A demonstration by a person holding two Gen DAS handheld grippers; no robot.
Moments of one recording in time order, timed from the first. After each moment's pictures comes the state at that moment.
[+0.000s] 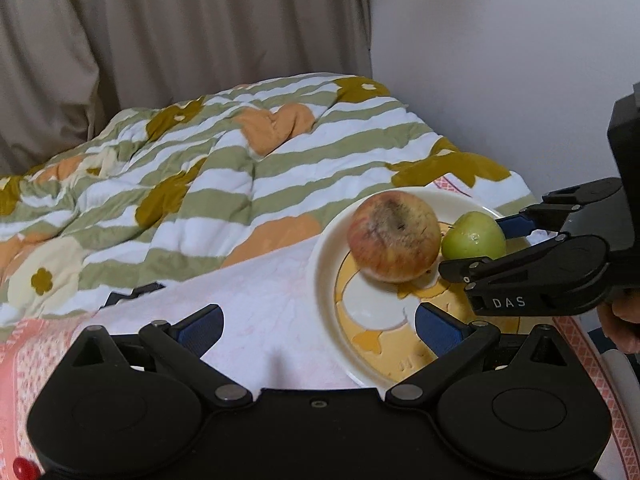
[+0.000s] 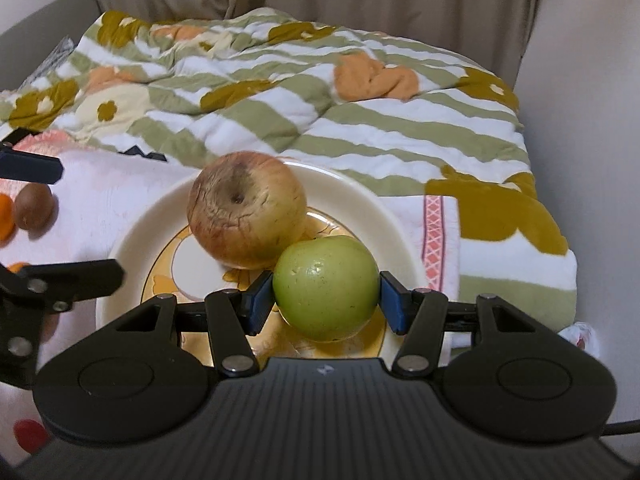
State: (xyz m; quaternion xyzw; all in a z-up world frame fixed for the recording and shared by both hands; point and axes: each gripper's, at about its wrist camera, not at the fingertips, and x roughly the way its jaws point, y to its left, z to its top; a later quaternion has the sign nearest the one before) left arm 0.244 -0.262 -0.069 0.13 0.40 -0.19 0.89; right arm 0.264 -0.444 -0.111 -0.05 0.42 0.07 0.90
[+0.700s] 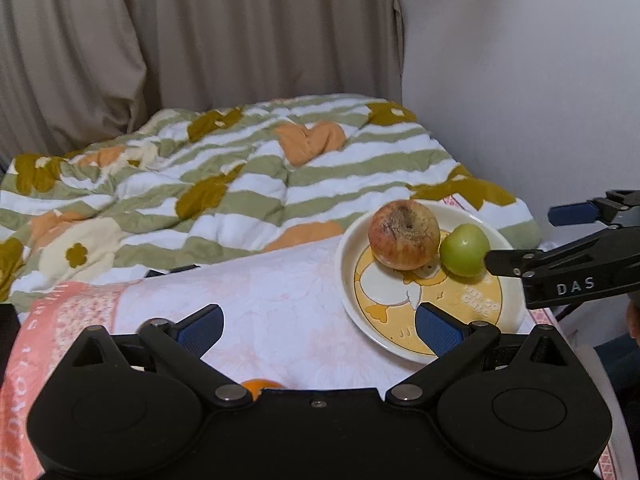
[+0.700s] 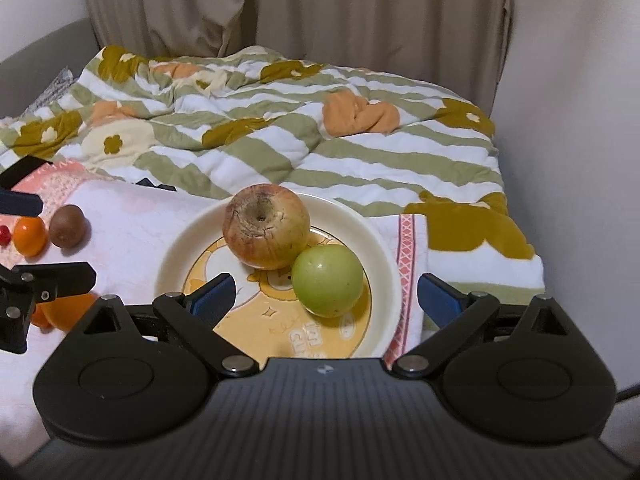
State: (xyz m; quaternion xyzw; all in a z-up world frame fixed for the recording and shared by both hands) left arm 0.183 -0.232 -0.029 0.10 0.37 -0.14 0.91; right arm 0.198 -0.448 -0.051 -0.03 0.38 0.04 0.93
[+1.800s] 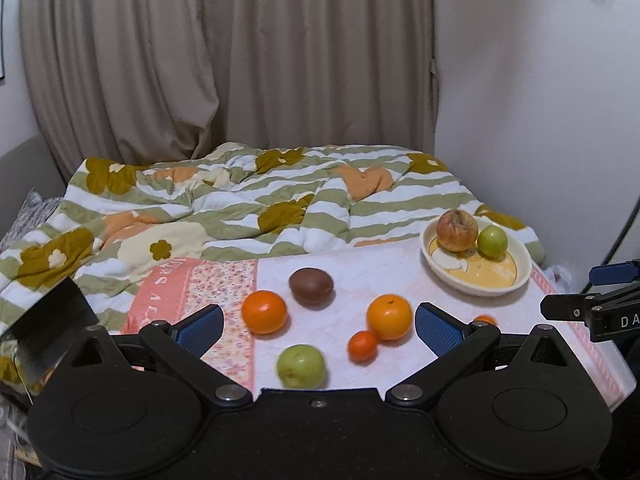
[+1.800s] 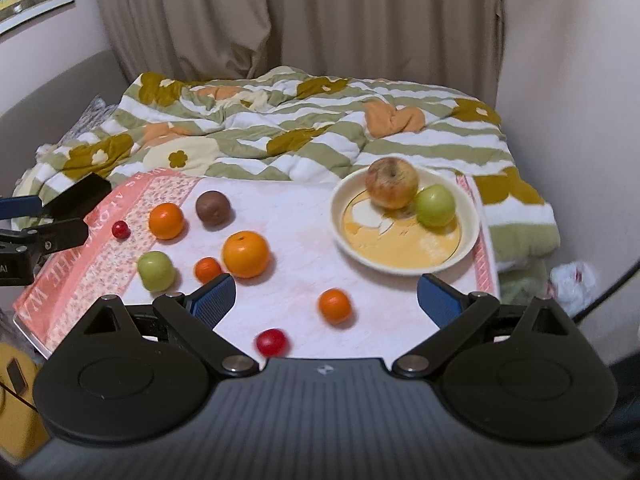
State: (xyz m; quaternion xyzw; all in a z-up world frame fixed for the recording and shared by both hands) left arm 0.055 -0.063 0.020 0.07 0.30 -0.12 0.94; right arm 0.028 -0.317 0.002 0.04 0.36 0.04 0.93
